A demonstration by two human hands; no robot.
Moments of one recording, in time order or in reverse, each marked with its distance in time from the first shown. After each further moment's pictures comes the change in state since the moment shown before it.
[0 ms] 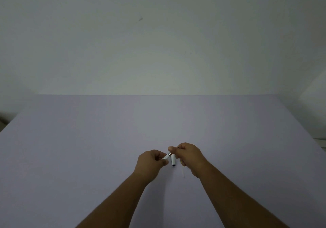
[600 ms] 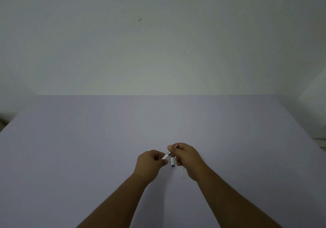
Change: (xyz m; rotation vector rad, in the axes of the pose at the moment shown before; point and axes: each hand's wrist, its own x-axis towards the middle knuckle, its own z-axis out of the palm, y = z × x) left_hand -0.002 0.004 0.002 -0.006 0.027 -0.013; right_hand -0.005 0.002 0.007 0.136 -0.017 -0.033
